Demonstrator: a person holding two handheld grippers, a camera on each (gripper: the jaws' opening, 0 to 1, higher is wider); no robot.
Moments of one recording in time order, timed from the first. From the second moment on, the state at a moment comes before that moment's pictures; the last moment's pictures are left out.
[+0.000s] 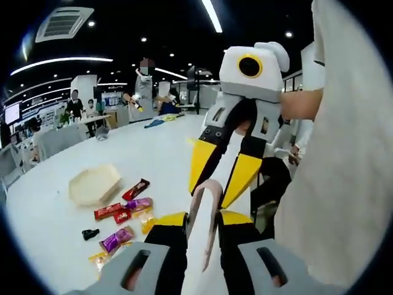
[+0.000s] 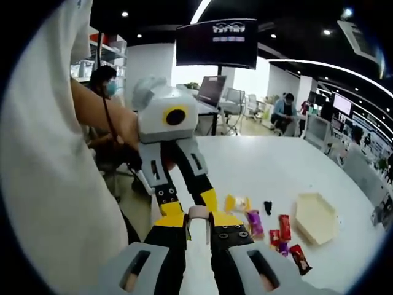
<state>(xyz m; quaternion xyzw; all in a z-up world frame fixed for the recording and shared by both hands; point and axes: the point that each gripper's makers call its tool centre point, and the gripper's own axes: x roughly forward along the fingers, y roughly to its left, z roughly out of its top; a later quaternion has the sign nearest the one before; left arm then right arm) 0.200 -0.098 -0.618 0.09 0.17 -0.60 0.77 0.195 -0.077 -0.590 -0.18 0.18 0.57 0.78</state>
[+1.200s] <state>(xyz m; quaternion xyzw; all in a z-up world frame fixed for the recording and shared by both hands) 0.230 -0.099 -0.585 -0.04 0.15 -0.56 0.81 0.235 -0.100 -0.545 0.03 0.13 0.50 0.86</state>
